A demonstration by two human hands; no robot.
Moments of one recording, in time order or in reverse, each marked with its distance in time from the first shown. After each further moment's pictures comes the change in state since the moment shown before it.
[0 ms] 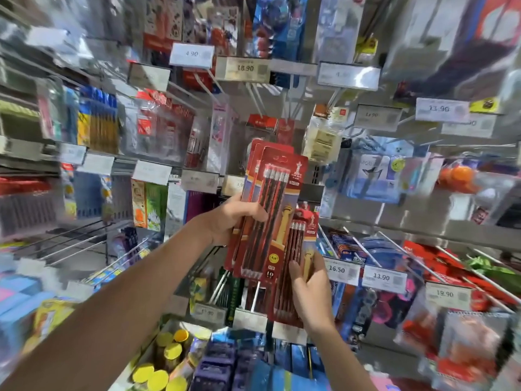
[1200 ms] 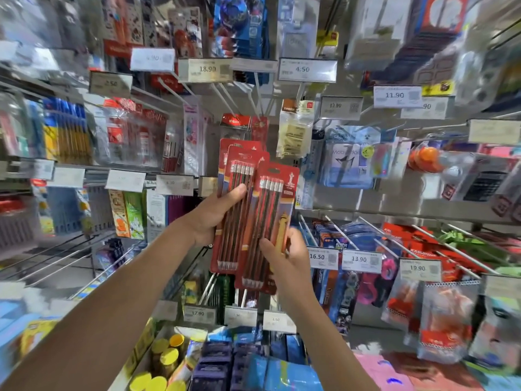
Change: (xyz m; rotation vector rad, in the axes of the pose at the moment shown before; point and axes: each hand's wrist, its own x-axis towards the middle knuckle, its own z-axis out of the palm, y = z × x) left_hand 0.007 -0.003 0.007 0.016 0.324 -0.108; right_hand -0.016 -0.049 -0.010 0.425 -0.164 -0.108
